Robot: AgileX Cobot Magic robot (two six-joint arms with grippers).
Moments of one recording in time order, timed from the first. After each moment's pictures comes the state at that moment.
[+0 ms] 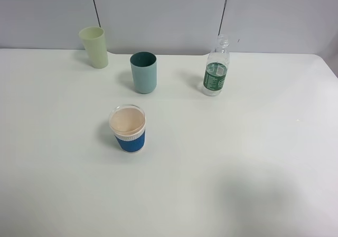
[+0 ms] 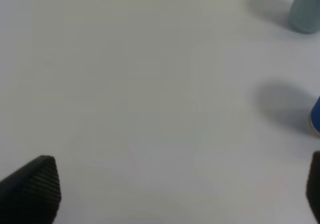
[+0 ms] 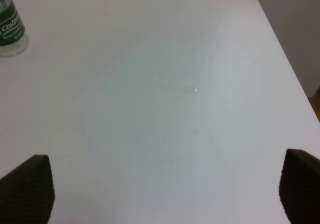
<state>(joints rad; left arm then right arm) 0.02 0.00 -0.50 -0.05 1.06 0.00 -0.13 0.00 -0.51 -0.01 1.07 -0.05</state>
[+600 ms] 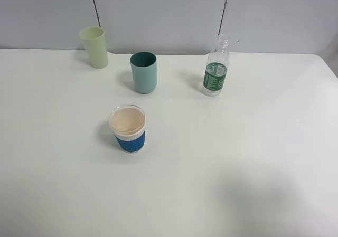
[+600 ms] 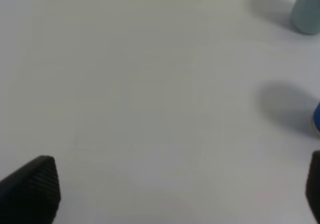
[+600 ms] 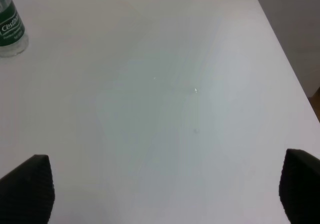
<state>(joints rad) 0.02 0.00 -0.50 -0.02 1.06 -0.04 -0.13 0.00 -0.51 -0.01 1.07 -0.05</state>
